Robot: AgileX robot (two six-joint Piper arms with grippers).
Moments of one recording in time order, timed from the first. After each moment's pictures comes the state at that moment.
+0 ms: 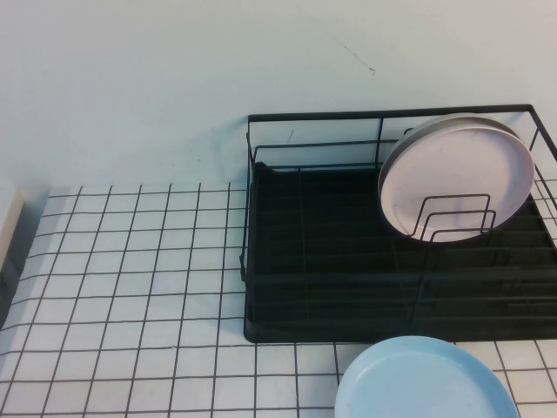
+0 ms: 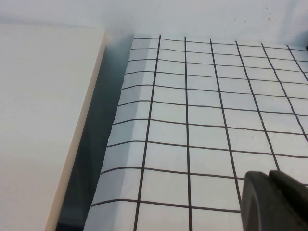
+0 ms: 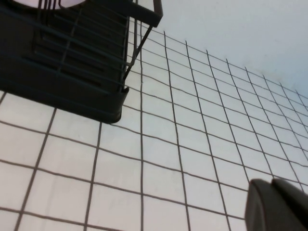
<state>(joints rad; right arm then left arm) -0.04 -0.01 0.02 -0.34 0.43 -0.12 0.10 -0.01 0.02 -0.16 0.37 0.01</state>
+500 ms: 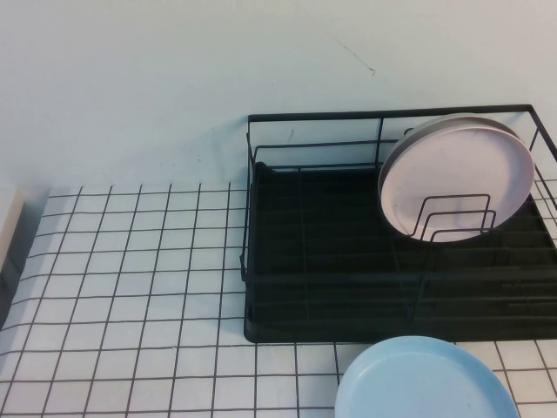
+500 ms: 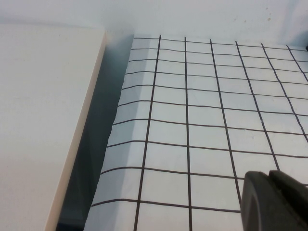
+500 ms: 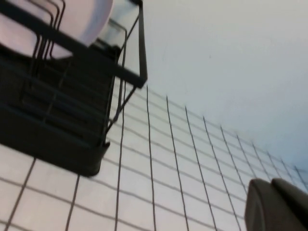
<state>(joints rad) -0.04 -0.01 0.03 -0.44 0.27 -0.12 0.10 -0.01 0.02 -0.16 0.37 0.01</state>
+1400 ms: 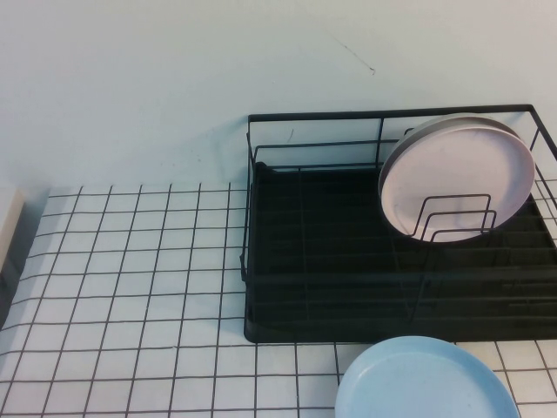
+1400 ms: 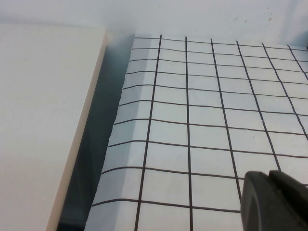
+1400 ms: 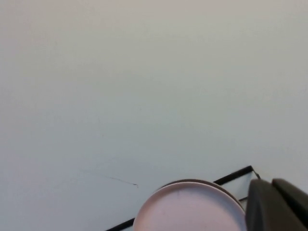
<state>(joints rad) -0.04 -0.01 0.03 -0.26 -0.21 0.78 0.10 -0.01 0.02 -0.16 0.37 0.01</state>
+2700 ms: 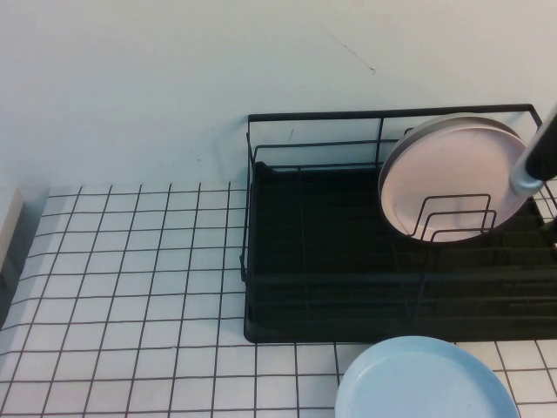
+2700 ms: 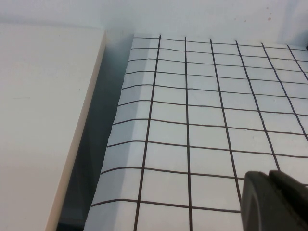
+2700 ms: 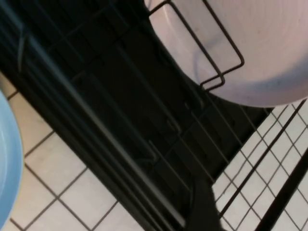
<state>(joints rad) 0.32 1.35 -1.07 -0.20 0.73 -0.54 0.10 -0.01 0.02 -0.16 0.37 0.01</state>
